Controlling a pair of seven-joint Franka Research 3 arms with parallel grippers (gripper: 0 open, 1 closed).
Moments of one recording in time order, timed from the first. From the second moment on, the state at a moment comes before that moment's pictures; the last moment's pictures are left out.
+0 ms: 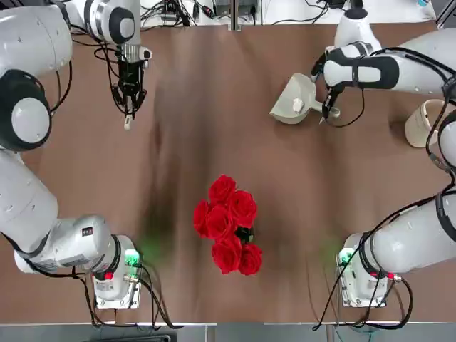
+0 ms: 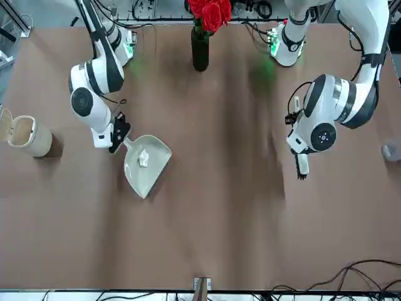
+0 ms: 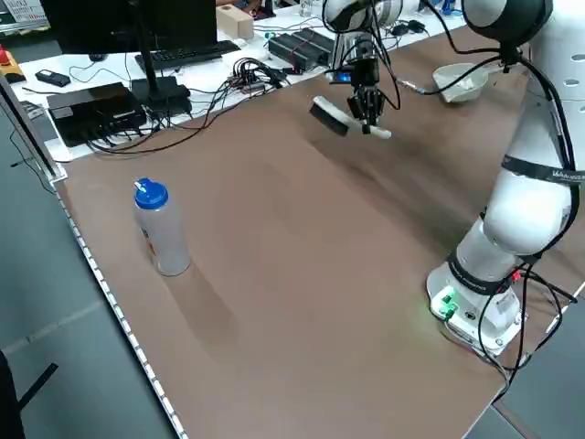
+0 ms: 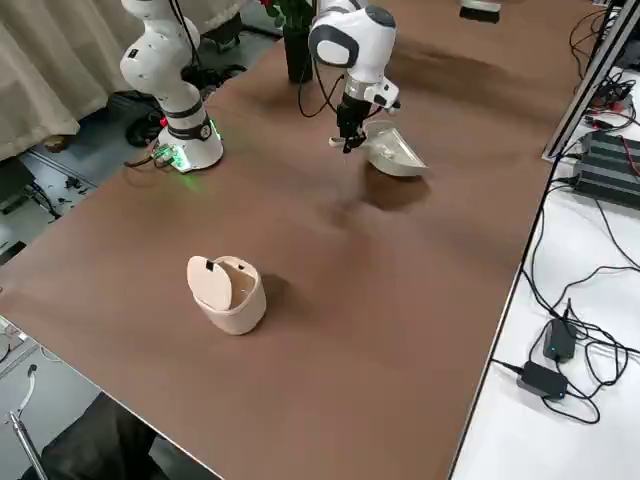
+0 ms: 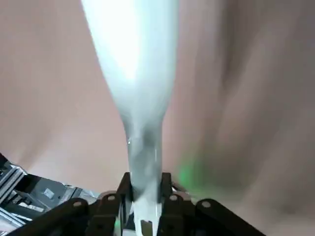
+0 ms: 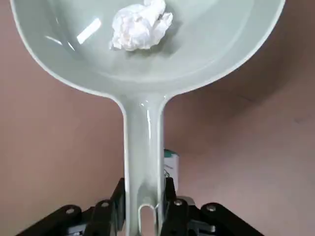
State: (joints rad) left arm 0.19 0.28 -0.44 -1.92 0.18 1.52 -0.39; right arm 0.19 0.10 0.04 -2.25 -0.05 2.16 -0.58
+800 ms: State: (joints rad) left arm 0.35 0.26 -0.44 -2.03 0.20 1.63 -0.15; right arm 0.00 -0.09 0.04 -2.25 -0.05 1.92 -0.60
